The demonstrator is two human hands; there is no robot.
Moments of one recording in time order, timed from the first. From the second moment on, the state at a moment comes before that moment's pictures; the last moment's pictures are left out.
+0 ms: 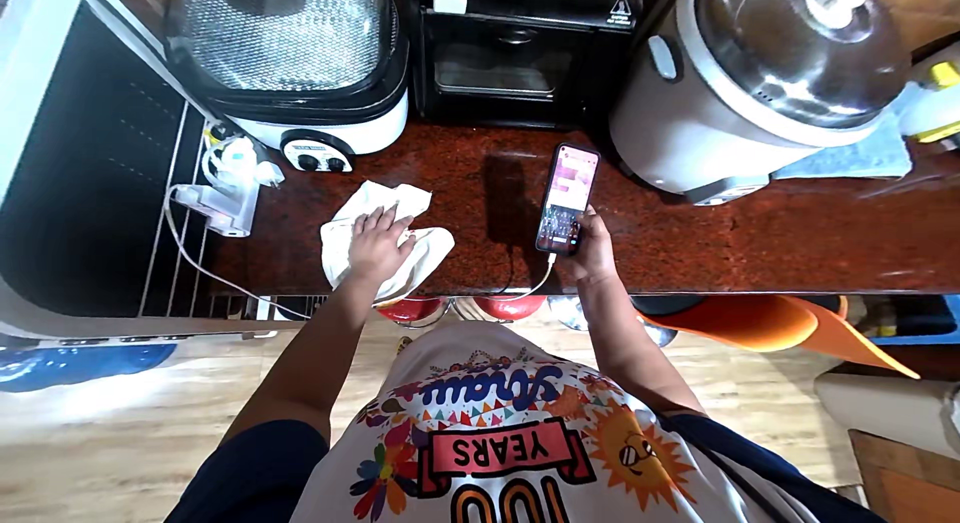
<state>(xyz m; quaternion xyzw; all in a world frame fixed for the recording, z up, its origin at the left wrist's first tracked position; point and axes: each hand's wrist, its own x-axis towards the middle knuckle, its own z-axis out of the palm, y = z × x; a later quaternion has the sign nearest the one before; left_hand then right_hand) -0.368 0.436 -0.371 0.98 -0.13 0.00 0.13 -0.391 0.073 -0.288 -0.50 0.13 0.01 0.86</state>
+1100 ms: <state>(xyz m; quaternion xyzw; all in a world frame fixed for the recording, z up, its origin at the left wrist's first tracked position) -0.374 0.271 -0.270 0.81 -0.06 -0.23 0.54 -0.402 0.080 -0.289 -0.48 0.12 0.07 0.87</state>
